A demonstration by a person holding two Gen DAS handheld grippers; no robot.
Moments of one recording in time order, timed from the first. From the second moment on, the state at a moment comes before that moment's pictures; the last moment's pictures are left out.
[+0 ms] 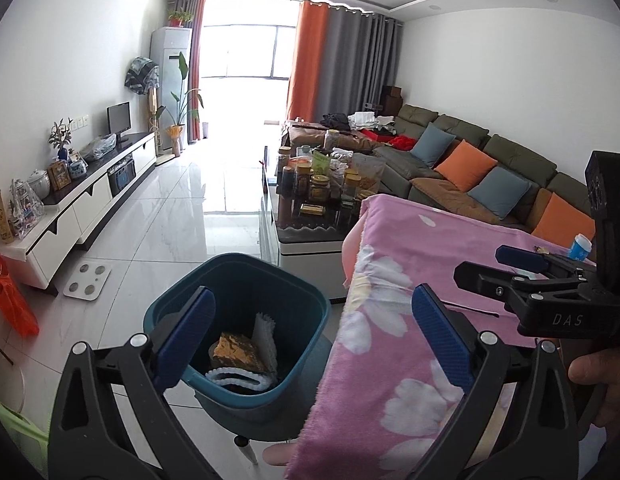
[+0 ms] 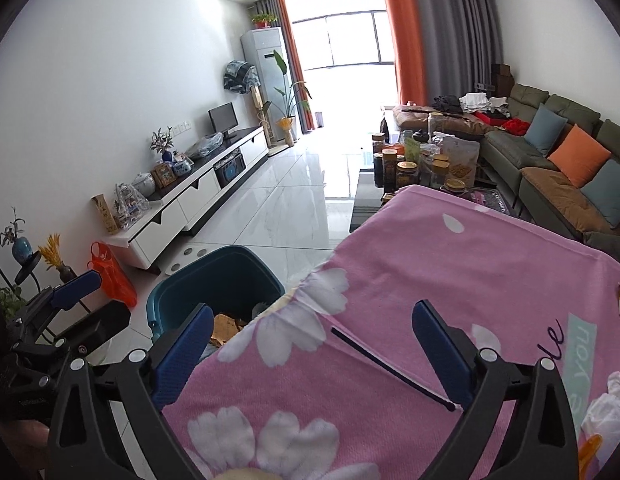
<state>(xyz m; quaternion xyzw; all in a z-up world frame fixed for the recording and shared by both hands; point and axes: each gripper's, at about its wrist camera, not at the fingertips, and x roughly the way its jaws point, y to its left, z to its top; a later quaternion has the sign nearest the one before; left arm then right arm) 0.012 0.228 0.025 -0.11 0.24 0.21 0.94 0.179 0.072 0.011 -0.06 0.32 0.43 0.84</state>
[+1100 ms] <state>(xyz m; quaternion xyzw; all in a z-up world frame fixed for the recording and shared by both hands) 0.040 0.067 0.027 -0.05 0.25 0.00 0.97 0.103 -0.169 -0.008 0.03 0.29 0.21 0.93</state>
